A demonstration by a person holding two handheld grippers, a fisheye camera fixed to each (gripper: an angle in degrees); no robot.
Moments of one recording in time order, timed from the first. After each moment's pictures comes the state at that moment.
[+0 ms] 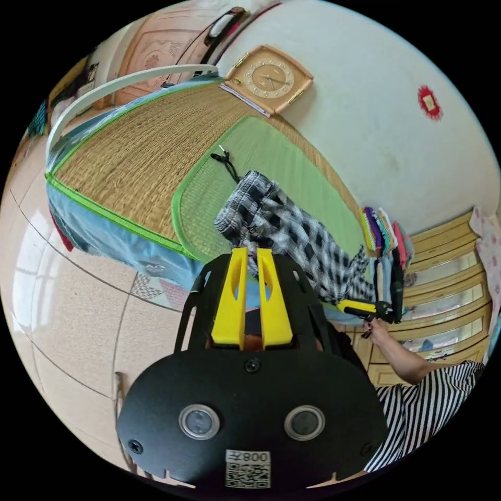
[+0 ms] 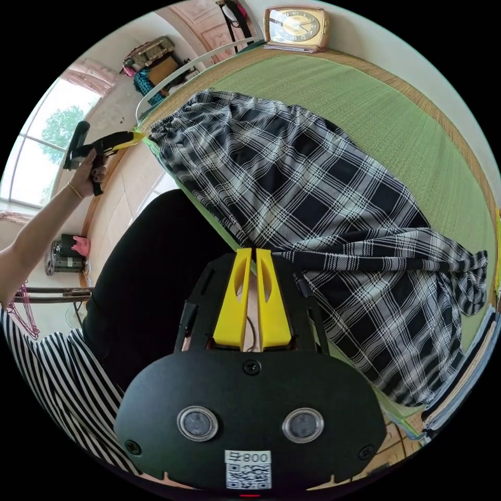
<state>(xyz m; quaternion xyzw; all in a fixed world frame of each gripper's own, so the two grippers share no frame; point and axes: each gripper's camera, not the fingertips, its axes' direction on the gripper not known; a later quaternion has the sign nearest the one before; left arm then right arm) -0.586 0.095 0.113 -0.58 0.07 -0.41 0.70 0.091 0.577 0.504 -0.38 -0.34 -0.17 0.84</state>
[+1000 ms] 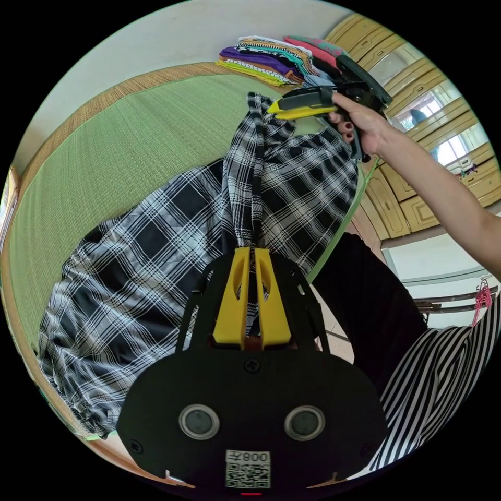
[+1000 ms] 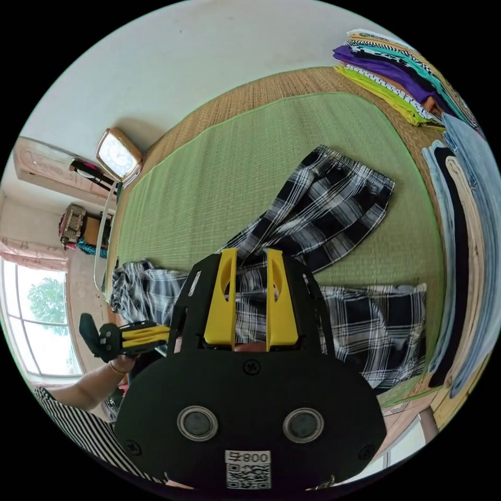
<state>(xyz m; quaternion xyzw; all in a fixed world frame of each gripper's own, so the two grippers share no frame) -0.215 0.285 0.299 -0.68 0.40 -0.02 0.62 0.449 0.478 0.590 -0.33 -0.23 0.20 0.89</state>
